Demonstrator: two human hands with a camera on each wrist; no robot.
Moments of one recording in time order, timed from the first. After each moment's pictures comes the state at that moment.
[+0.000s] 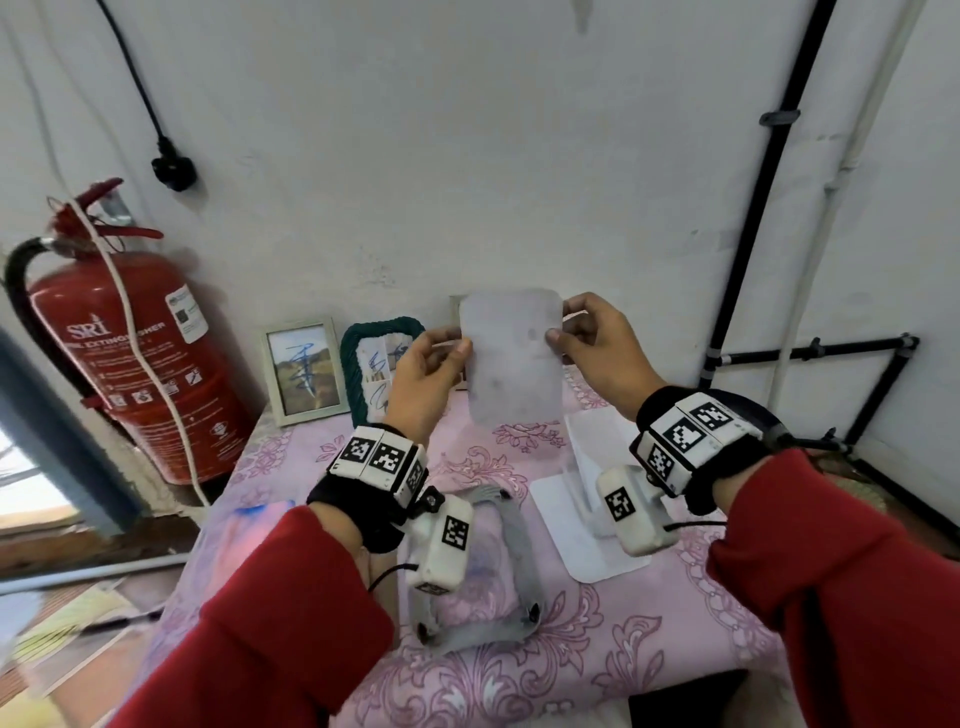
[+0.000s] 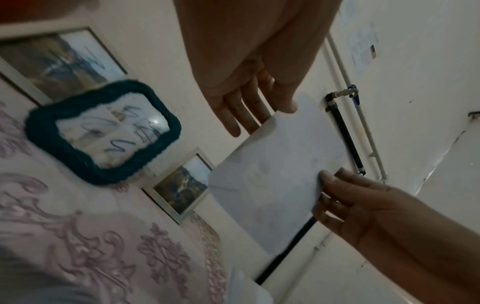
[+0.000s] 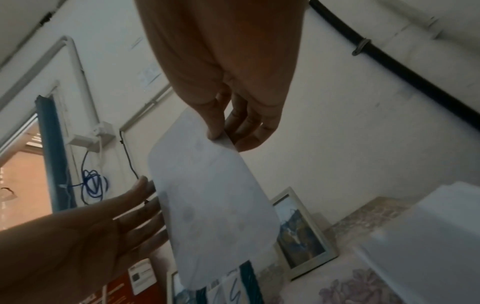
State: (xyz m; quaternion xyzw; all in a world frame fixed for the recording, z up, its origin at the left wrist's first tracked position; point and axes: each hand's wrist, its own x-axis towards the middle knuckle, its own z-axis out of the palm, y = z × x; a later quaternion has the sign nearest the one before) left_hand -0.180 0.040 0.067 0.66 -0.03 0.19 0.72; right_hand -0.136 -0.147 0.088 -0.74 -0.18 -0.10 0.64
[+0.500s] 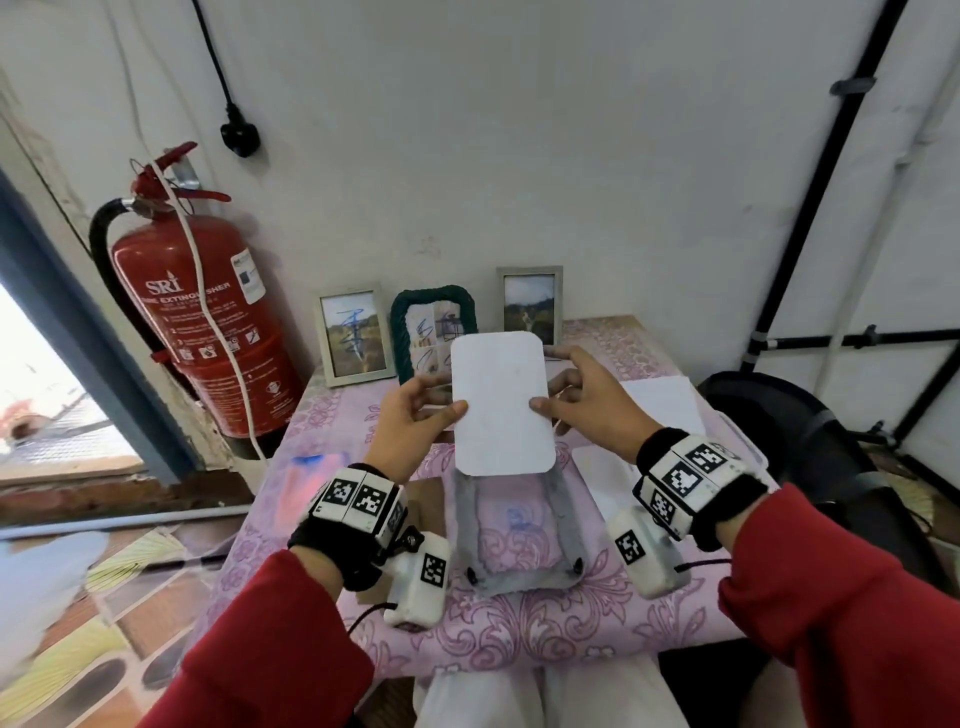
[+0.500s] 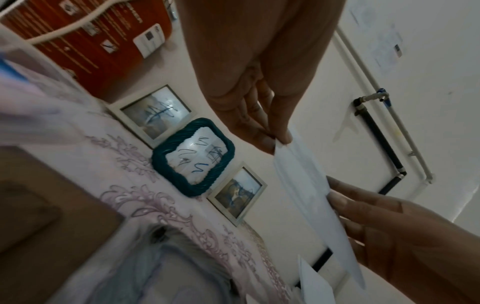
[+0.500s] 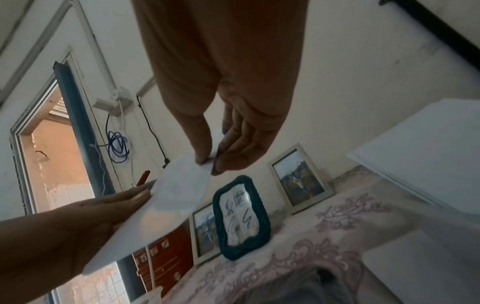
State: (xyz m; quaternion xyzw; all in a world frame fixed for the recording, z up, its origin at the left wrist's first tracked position) left_hand -0.246 0.108 0.009 0.71 0.02 0.14 0.69; right_hand -0.188 -0.103 0.030 -0.78 -0.21 0.06 0.58
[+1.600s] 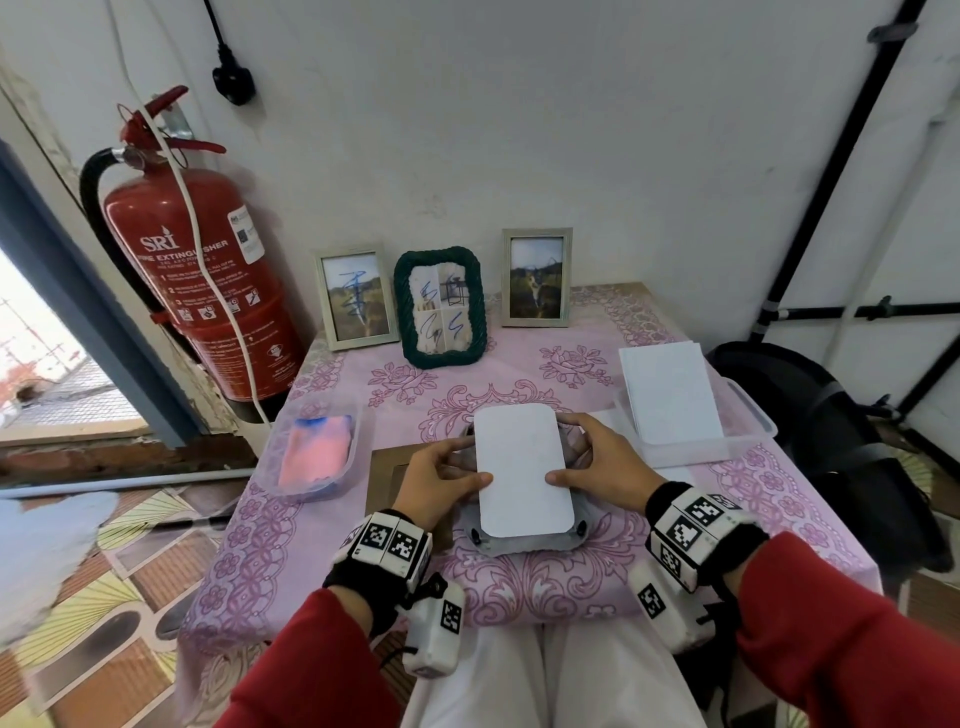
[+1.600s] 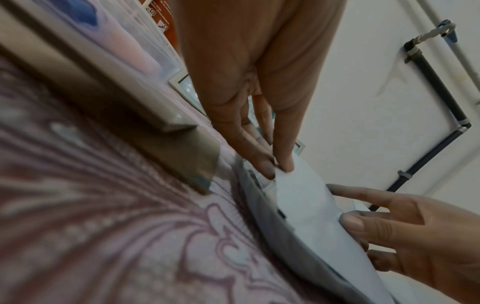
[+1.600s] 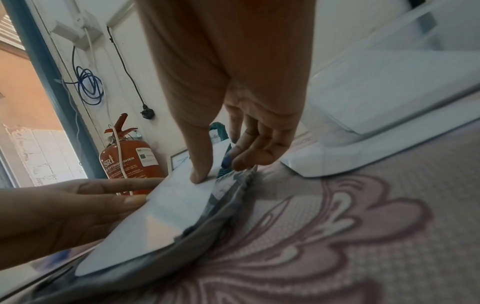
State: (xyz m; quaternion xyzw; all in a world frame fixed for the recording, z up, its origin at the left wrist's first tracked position) left_hand -0.276 0.096 -0.092 0.73 0.09 0.04 0.67; right_hand -0.214 -0.125 -0.064 -0.86 -0.19 0.11 0.46
